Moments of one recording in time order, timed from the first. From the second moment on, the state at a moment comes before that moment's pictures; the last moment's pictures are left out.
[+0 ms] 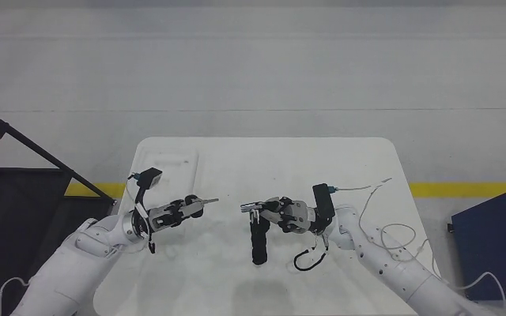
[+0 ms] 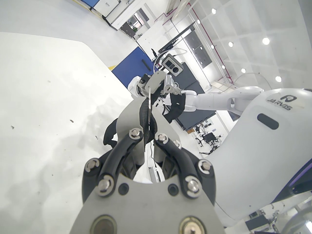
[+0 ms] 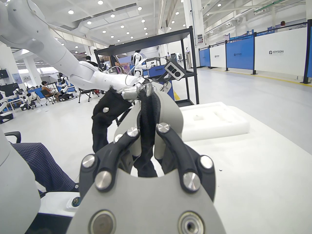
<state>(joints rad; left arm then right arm) 1.30 -0.76 -1.12 -1.46 -0.46 -1.01 -0.77 -0.89 -1.08 0.59 -1.25 -1.10 -1.01 -0.81</state>
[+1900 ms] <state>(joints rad) 1.37 -0.92 -1.21 -1.54 -0.31 -1.01 -0.79 -0.89 -1.08 0.59 -1.25 -1.10 -1.01 -0.81</state>
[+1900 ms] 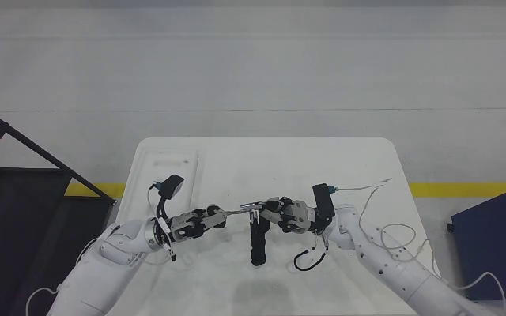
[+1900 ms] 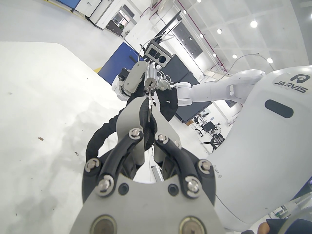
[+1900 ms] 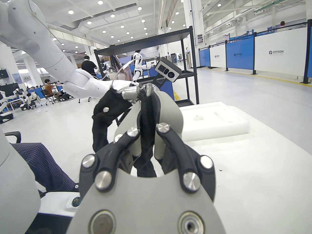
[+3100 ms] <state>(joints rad) 1.38 -0.95 -1.24 -1.54 -0.33 -1.01 -0.81 -0.89 -1.08 0.59 -1.25 -1.10 -1.01 -0.81</state>
